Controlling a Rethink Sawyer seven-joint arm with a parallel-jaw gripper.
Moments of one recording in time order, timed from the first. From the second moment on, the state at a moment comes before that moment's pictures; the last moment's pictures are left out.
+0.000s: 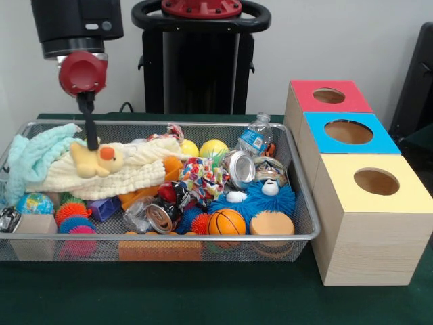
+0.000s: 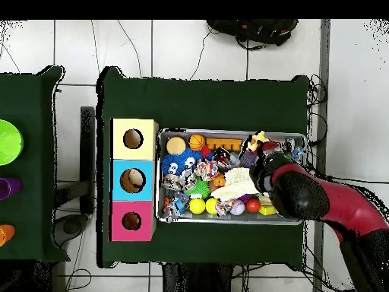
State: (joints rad) arm -1.04 -0.73 0.65 1.85 -0.43 0.30 2.74
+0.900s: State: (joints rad) arm -0.70 -0.90 0.49 2.13 -0.41 0.12 2.74
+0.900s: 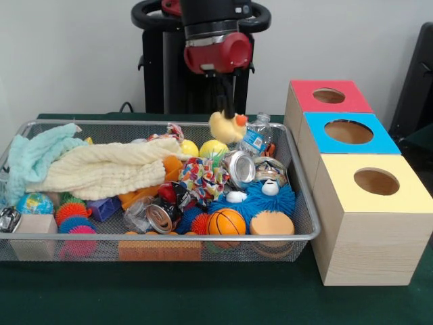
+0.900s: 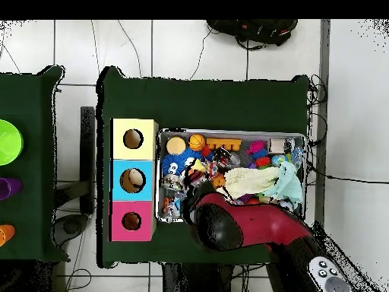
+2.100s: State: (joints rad) arm -0.30 -1.28 0.26 2.46 -0.15 0.08 2.74
